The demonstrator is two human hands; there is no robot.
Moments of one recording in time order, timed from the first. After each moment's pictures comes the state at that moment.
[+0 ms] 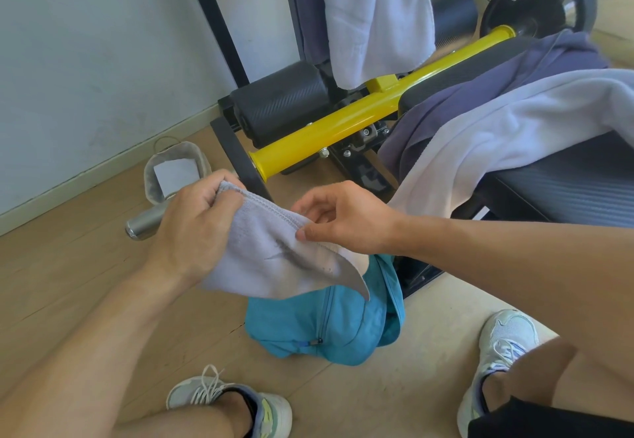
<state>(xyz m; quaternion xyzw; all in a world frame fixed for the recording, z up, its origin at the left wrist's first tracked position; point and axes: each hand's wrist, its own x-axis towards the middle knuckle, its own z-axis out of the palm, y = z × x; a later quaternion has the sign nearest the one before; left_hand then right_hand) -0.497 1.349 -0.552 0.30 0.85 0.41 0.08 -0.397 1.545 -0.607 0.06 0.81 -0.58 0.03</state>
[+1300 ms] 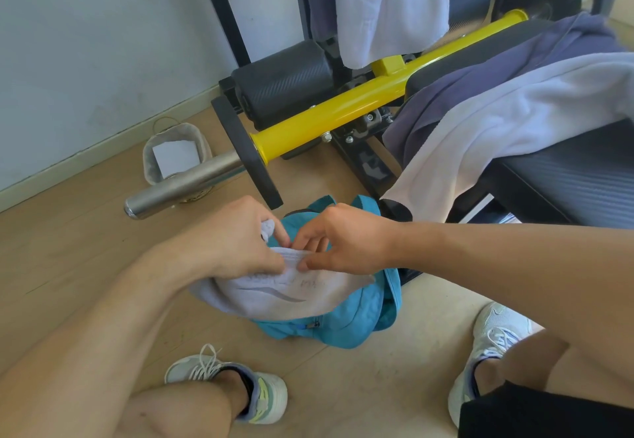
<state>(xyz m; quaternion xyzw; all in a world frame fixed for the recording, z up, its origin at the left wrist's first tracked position) -0.476 1.362 -0.551 0.35 0.88 0.10 0.29 -0.386 1.529 -0.623 -0.07 0.90 -0.40 0.15</state>
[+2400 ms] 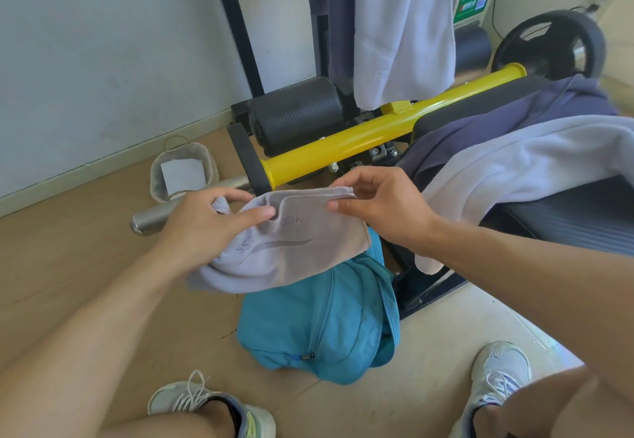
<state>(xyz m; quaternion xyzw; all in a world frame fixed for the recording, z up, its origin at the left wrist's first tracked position) -0.515 1.341 -0.556 0.15 0.91 0.36 0.17 -0.397 1.574 -0.594 0.11 0.79 -0.60 -0.10</state>
